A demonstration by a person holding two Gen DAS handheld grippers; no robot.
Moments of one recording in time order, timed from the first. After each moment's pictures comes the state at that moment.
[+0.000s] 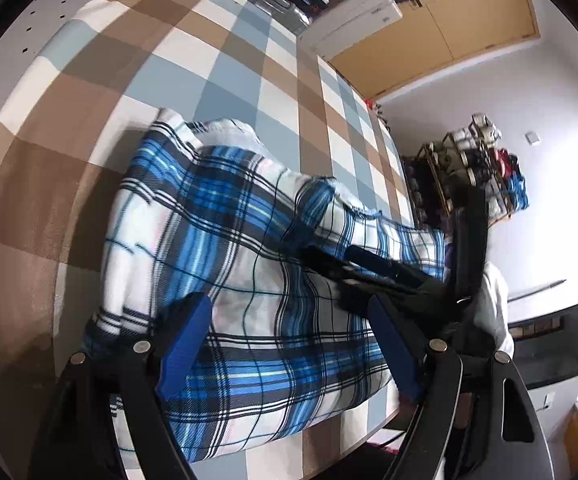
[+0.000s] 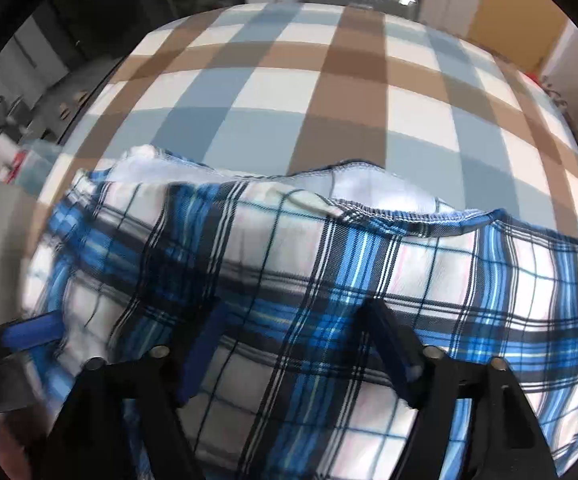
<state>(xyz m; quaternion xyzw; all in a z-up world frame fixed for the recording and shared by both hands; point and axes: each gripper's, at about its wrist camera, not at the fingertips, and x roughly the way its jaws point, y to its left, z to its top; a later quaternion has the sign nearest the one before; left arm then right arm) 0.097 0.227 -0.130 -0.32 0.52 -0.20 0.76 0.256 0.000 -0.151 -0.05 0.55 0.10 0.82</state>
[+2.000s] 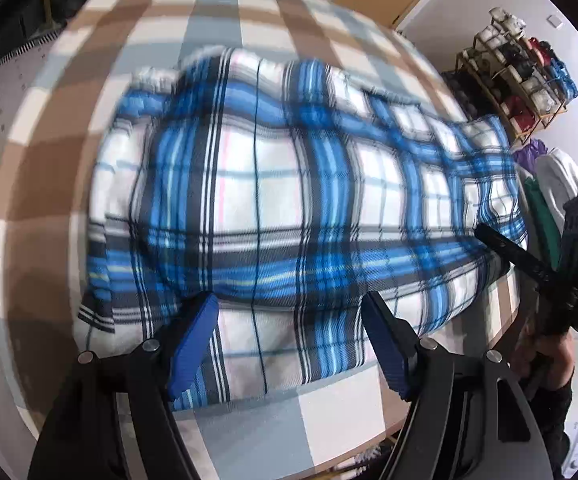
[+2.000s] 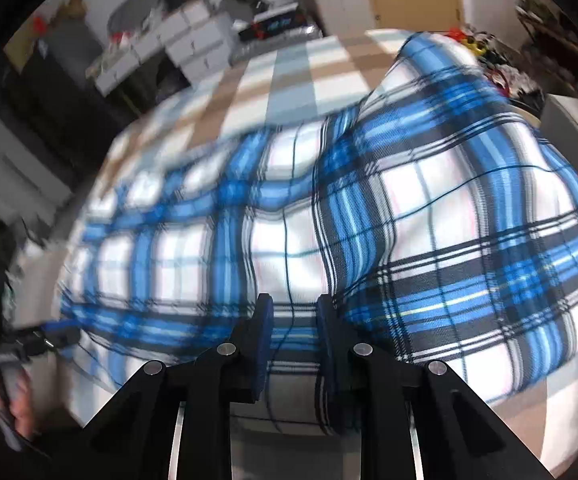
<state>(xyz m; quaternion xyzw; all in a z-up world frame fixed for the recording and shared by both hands) 0.060 0.172 -0.136 -0.10 0.57 -0.17 0.79 0.155 -0.183 -0.152 0.16 0.47 0.08 0.86</state>
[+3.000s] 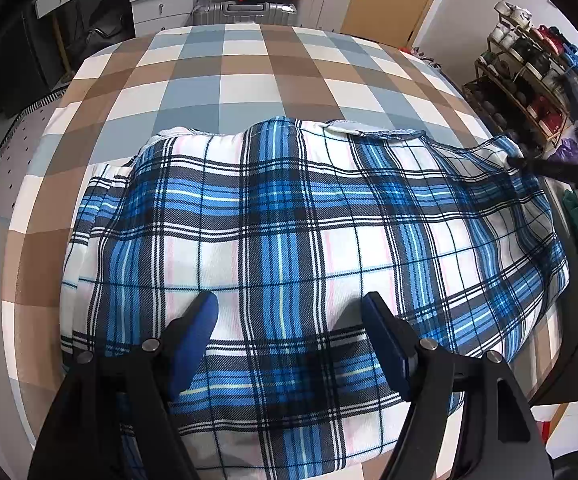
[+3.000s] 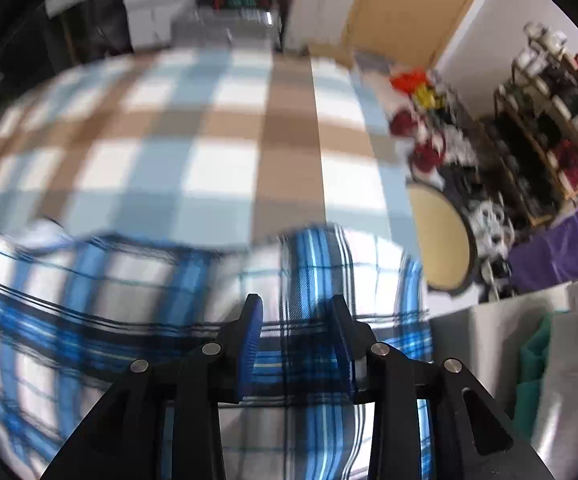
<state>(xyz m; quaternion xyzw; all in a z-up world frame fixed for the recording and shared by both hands) 0.088 0.125 -0.135 -0.03 0.54 -0.10 0.84 0.286 -0.233 -0.142 -0.08 0.55 -0.06 0.83</state>
